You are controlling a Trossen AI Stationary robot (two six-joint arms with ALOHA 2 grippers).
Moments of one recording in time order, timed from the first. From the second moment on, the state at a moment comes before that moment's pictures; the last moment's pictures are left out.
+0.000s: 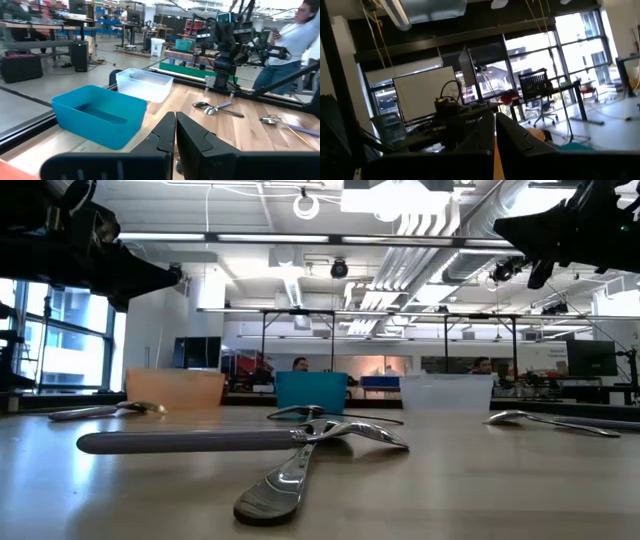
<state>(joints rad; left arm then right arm) 0.16 0.07 0.01 0.06 -0.18 -0.13 -0.31 0.02 0.02 0.36 -0.03 0.28</state>
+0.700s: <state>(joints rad) 0.16 0.07 0.01 0.08 -0.20 -0.12 -0.31 0.05 0.02 0.34 0.24 0.63</state>
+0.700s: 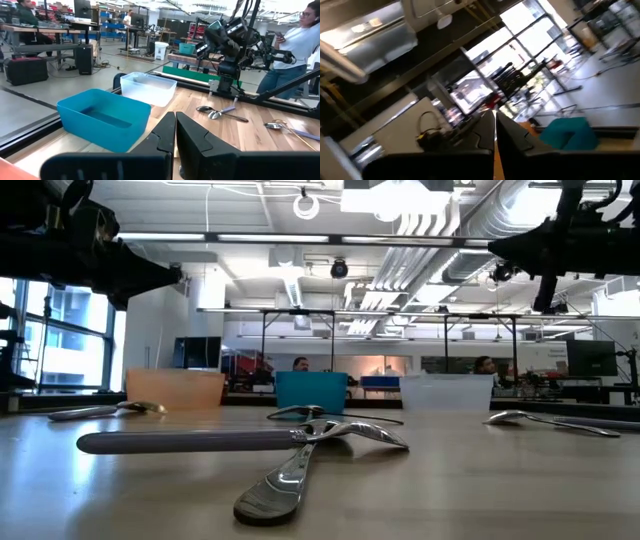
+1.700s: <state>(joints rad) 0.16 0.07 0.01 0.04 -0.20 -0.12 -0.31 0.05 0.02 0.20 0.26 0.37</state>
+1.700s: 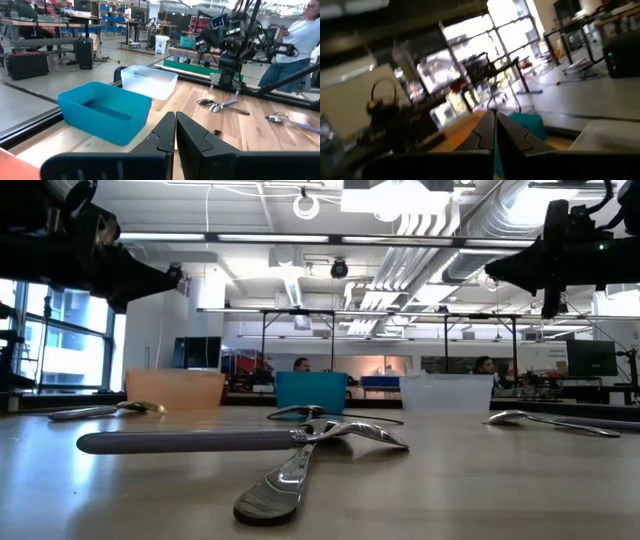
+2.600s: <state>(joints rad) 0.16 0.07 0.01 0.04 -0.17 0.00 0.06 0.66 0.48 -0.38 0.31 0.33</state>
